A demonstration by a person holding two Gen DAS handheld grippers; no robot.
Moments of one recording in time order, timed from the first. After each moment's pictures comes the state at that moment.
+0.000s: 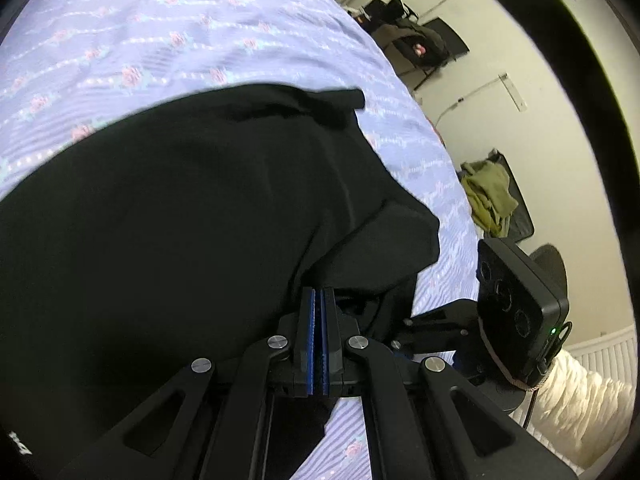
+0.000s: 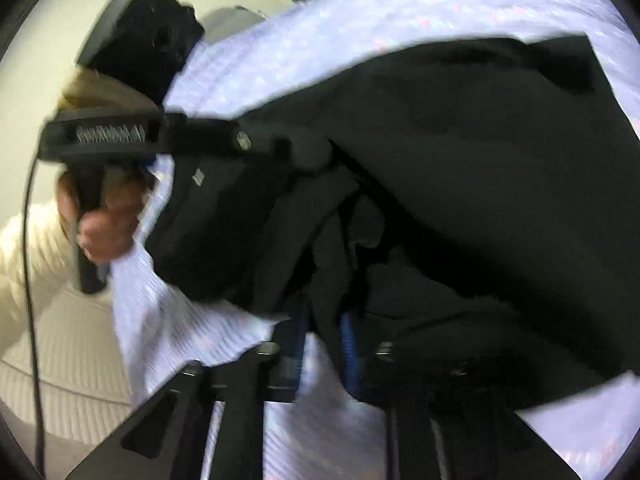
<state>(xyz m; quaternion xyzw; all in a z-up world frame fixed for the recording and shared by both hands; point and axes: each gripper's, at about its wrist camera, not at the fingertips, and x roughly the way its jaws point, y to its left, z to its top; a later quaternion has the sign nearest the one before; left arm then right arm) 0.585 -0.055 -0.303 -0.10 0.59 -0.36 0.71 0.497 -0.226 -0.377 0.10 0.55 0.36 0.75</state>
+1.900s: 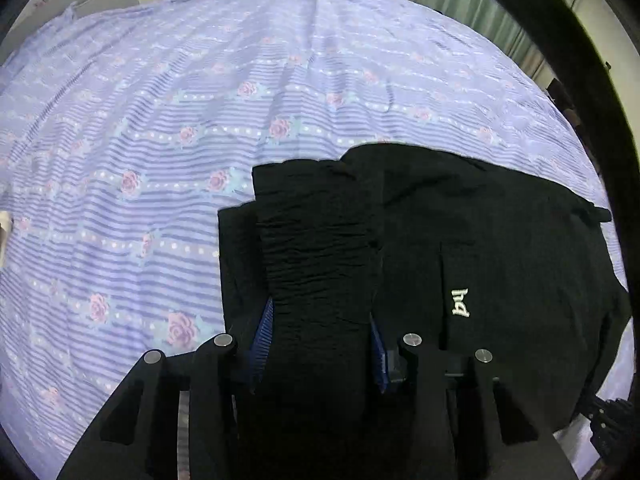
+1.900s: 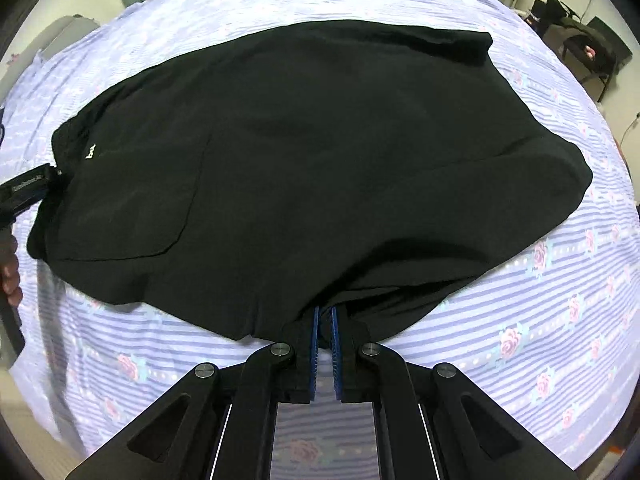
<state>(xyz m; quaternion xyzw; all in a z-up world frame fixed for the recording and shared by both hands) 0.509 0.143 -0.323 -0.06 0.53 0.01 0.85 0.409 -0.158 -0.347 0.03 0.61 0.02 0.79</state>
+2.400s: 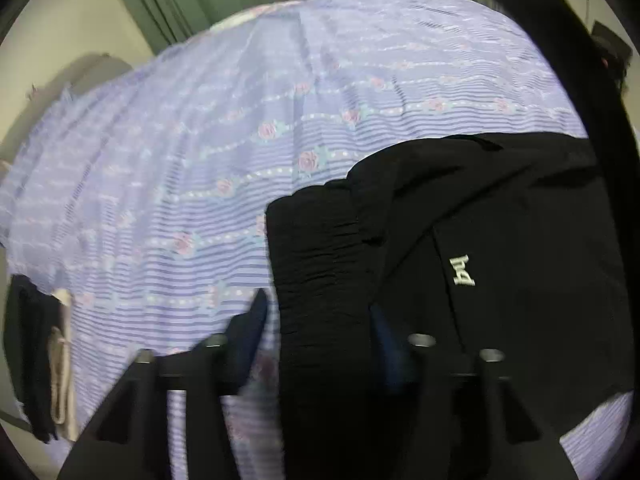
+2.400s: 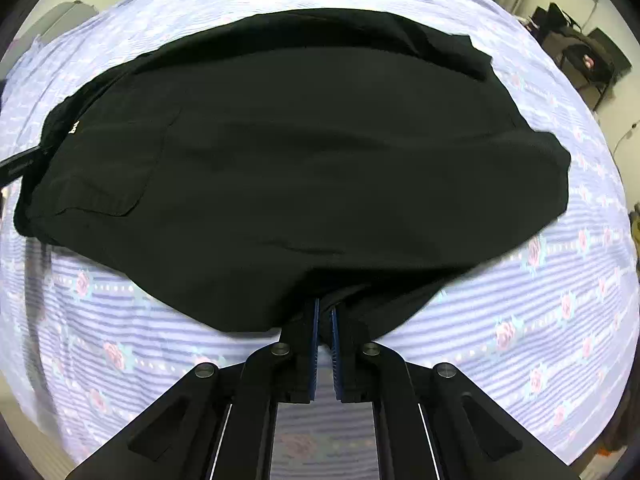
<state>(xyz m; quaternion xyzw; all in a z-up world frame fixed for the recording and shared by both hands) 0.494 0.130 -0.311 0.11 0.51 0.04 0.85 0.424 -0.143 -0.353 0.01 0.61 0.01 0.79</state>
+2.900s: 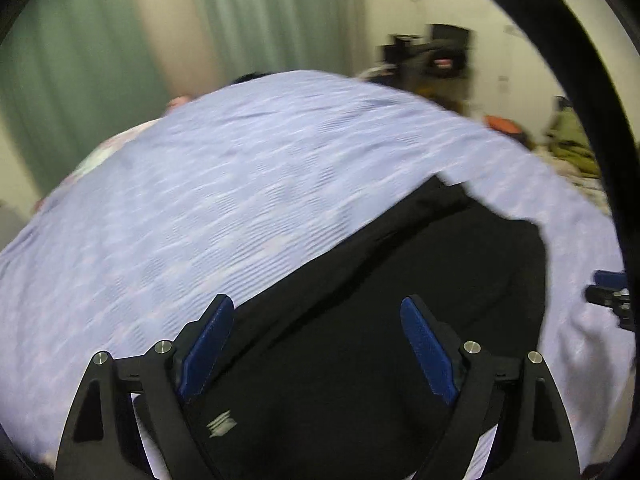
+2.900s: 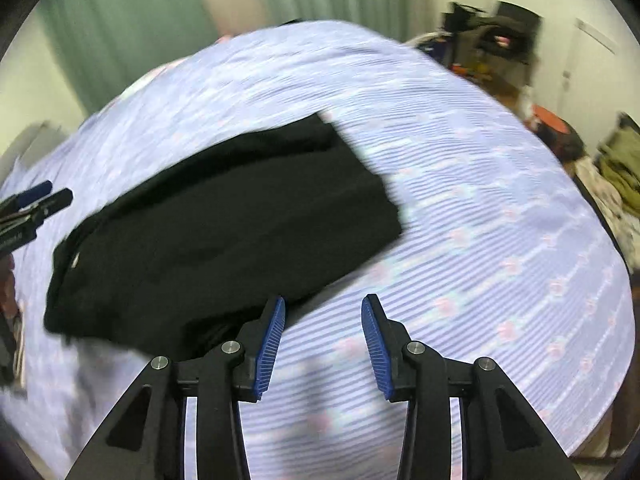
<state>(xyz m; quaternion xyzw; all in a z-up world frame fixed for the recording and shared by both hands) 0.495 -0.047 -0.214 0.17 0.38 -0.25 0.88 0.374 -0.275 -0.292 0.13 0.48 -0.09 0.86</state>
